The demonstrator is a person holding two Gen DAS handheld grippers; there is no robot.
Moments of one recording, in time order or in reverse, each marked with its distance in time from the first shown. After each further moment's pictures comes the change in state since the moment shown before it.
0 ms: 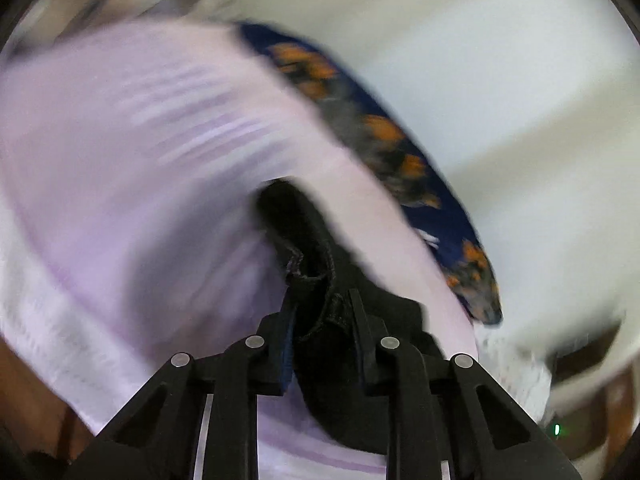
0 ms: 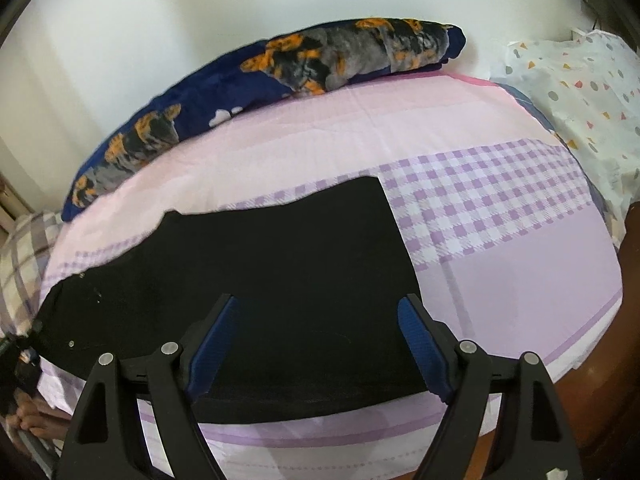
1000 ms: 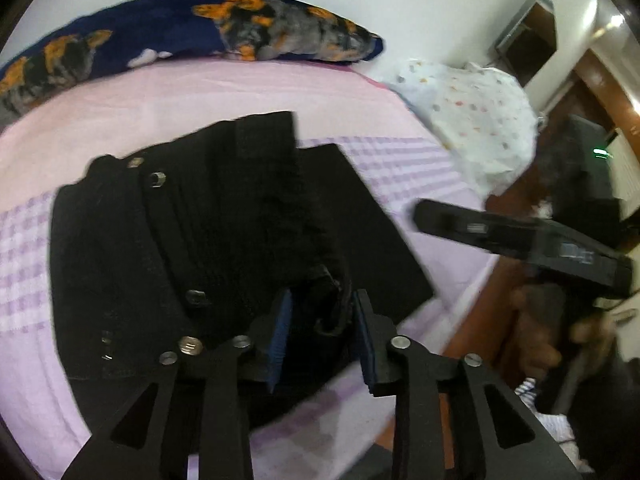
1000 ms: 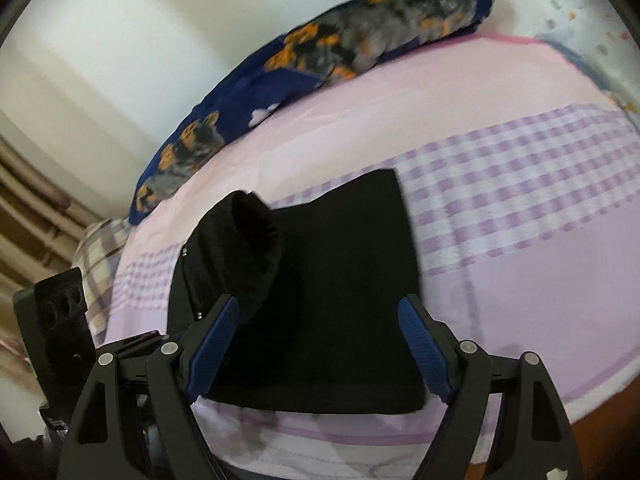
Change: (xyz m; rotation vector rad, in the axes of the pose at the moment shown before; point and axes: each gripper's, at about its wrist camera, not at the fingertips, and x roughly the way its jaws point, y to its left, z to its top) left arm 0.142 -0.246 -0.188 0.793 0.618 -0.156; right arm 0.015 -0.056 0.020 0.038 0.112 0.333
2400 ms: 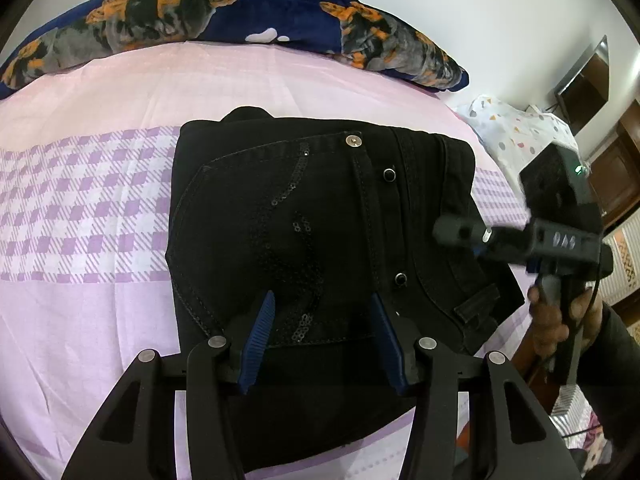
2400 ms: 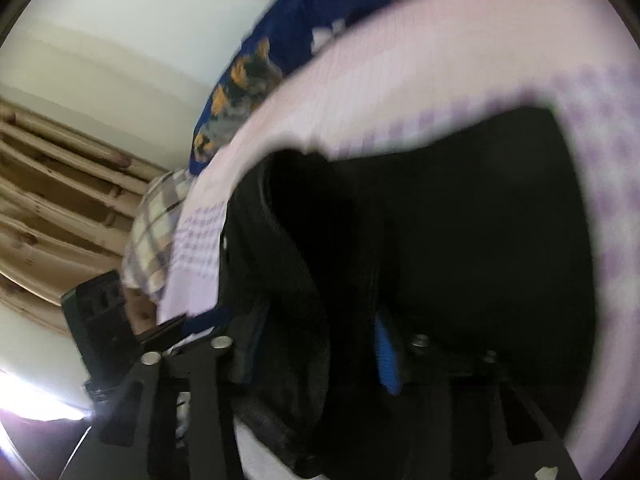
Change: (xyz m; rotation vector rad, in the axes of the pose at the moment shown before) left arm -0.022 0.095 -0.037 -0.166 -0.083 0.159; right arm 0.111 0.007 0.003 -0.010 0.250 0.343
